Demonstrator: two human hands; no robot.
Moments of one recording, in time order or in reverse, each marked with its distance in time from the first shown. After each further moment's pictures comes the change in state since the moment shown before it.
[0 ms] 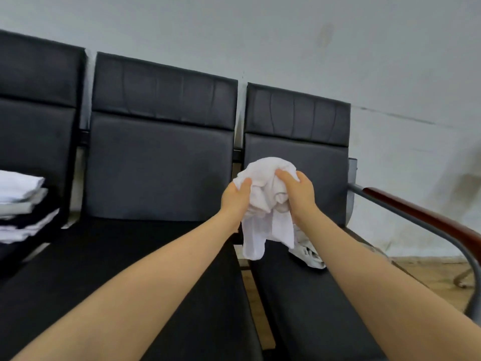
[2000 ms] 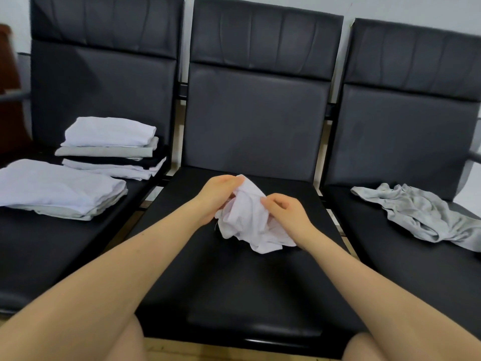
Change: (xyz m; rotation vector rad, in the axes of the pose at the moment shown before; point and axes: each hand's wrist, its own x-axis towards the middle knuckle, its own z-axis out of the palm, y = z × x) left_hand -0.069 -0.032 -0.264 0.225 -0.026 -0.228; right_hand -0.147 0.099 0.177 -0.204 -0.634 -0.106
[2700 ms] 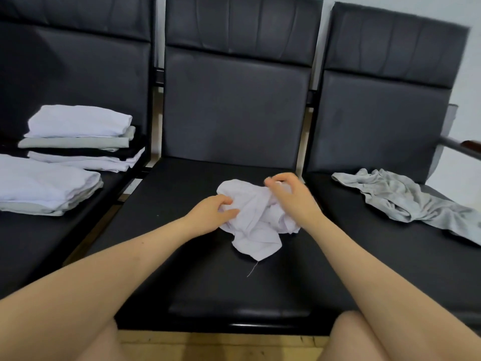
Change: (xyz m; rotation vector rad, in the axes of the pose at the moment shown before) left_hand 0.011 -0.067 0.018 0.681 -0.138 0.196; right_hand -0.003 0.009 -0.041 -0.164 0.216 0.108
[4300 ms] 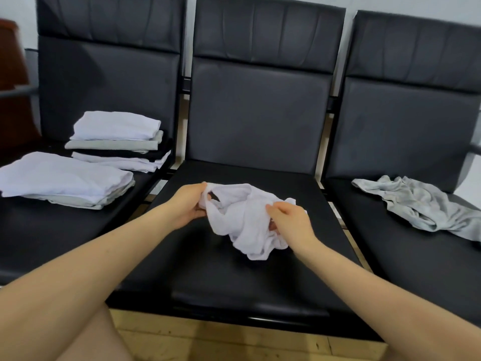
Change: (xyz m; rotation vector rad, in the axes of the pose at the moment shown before) left_hand -0.039 -0.009 -0.069 -0.913 0.164 -0.396; right_hand -0.054 -0.030 0.044 0.177 -0.047 0.272
